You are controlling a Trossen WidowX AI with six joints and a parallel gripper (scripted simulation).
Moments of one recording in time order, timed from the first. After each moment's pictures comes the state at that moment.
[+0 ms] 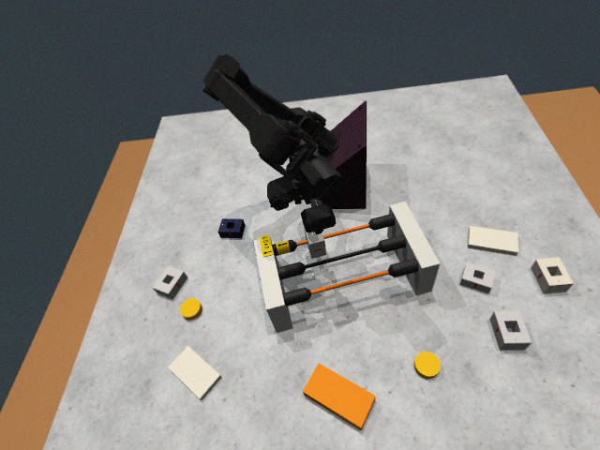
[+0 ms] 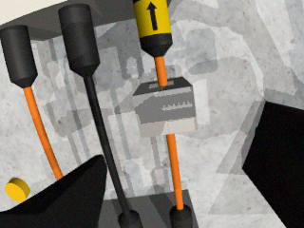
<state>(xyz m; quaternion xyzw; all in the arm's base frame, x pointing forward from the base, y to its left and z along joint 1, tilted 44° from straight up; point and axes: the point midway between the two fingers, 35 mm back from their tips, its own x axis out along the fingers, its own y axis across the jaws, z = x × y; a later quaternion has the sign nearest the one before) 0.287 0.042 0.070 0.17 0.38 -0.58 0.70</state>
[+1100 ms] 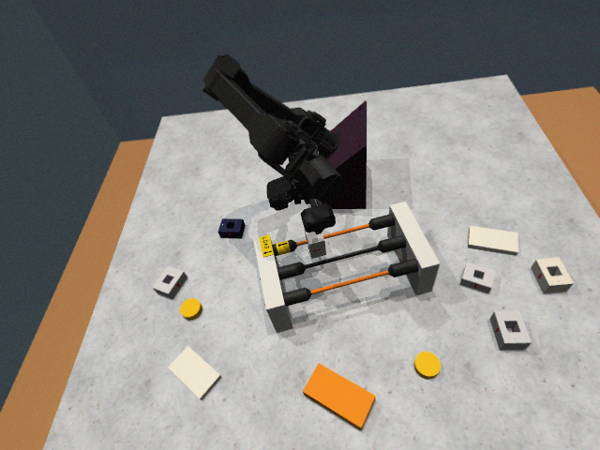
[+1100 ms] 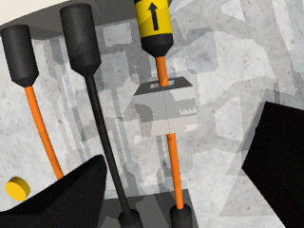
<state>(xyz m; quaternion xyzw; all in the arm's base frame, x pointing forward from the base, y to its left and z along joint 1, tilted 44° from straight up) 0.288 0.043 0.071 0.17 0.38 -0.58 0.70</state>
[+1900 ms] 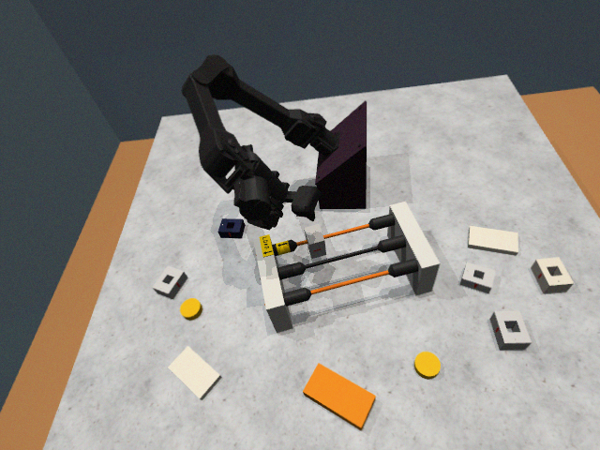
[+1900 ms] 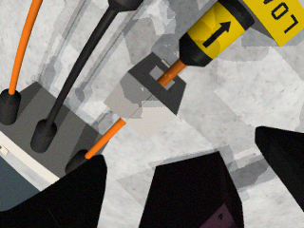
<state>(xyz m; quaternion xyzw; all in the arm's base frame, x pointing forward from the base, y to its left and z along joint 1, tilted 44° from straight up) 0.282 -0.005 0.096 -0.02 0.69 -0.27 0.68</state>
